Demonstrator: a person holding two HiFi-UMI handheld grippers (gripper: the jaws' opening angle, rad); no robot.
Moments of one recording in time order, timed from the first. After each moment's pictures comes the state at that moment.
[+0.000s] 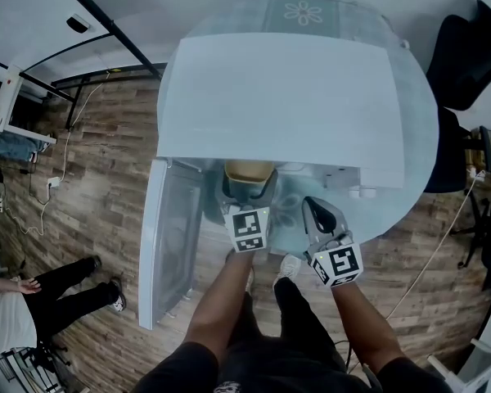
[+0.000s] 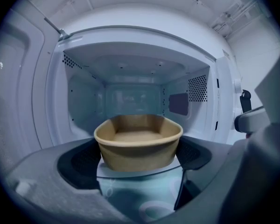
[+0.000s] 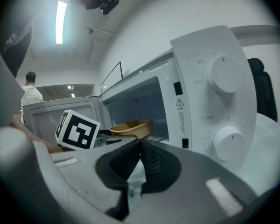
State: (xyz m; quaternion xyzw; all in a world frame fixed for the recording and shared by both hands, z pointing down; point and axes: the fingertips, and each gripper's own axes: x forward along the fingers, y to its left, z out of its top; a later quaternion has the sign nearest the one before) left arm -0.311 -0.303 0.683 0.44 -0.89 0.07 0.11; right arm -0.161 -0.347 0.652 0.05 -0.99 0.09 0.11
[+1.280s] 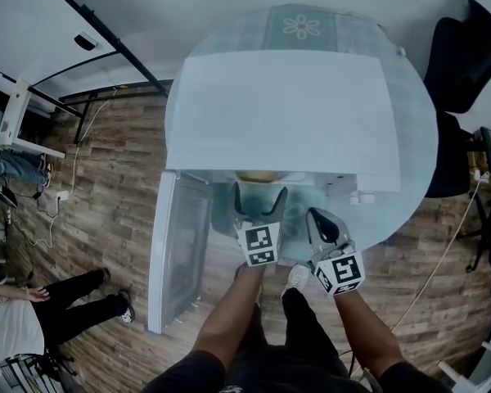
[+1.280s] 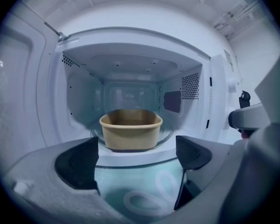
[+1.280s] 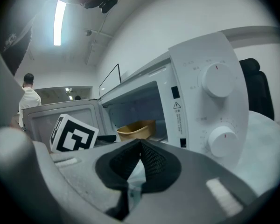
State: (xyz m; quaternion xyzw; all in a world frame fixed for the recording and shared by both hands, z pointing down) left arm -0.287 -0.303 0.689 0.44 -0.89 0.07 0.13; right arm -0.153 -0.345 0.645 0.07 -0.99 0.10 0.10
